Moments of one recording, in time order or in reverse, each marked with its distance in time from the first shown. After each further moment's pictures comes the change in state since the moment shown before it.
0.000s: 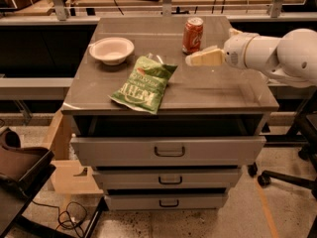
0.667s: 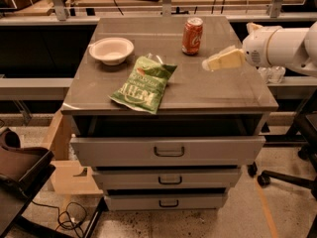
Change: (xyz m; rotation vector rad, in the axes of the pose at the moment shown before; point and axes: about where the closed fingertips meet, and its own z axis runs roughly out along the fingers) arm -0.005 -0.006 -0.053 0.032 0.108 -0.125
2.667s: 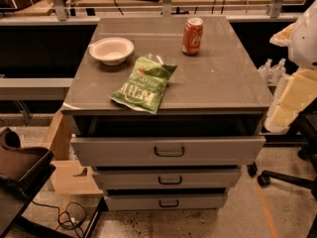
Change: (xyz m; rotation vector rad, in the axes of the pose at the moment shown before) arm -0.003 0.121 -0.209 -0.330 0.754 -0.439
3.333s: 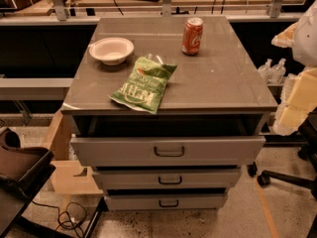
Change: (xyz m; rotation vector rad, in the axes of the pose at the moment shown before) arm 0.002 0.007 -0.007 -0.034 0.033 -0.027
